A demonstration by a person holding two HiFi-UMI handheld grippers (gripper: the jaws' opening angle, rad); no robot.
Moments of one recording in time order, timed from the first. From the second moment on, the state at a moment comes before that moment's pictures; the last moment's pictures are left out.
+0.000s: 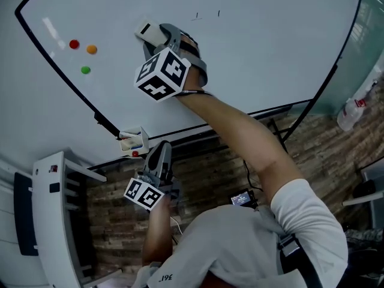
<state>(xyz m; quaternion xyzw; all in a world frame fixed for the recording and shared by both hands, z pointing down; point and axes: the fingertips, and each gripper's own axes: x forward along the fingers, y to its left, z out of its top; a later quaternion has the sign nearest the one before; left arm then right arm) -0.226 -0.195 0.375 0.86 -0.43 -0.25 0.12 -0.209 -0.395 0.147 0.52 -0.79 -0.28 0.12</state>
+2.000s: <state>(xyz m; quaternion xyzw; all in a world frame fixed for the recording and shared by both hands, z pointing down) -0.078 -0.245 0.347 0.91 -0.35 -0.21 0.10 0.101 -0.447 0.145 0.68 -0.70 -0.20 0.13</state>
